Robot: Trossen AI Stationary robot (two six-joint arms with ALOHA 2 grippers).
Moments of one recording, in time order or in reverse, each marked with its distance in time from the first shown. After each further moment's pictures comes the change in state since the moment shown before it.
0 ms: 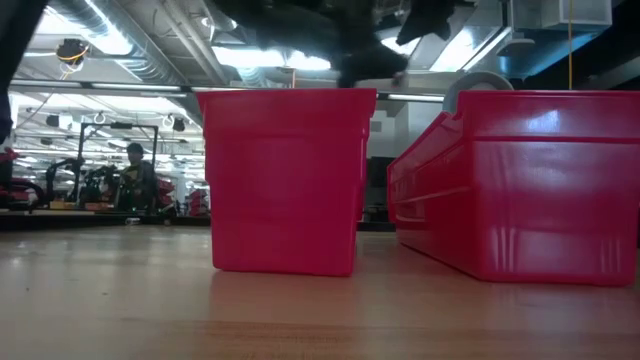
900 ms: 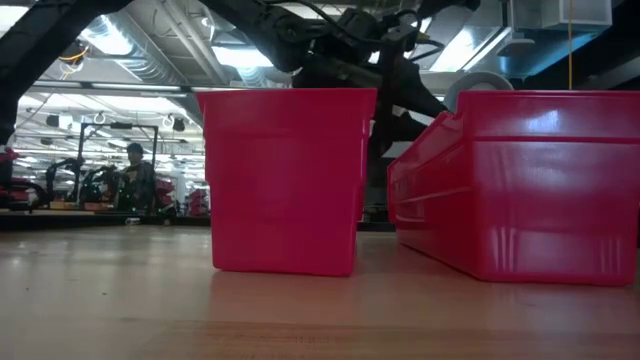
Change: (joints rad) left arm -0.037 0.308 0.155 0.032 0.169 -0.350; right arm 0.250 -0.105 0.000 -0.128 0.281 0.222
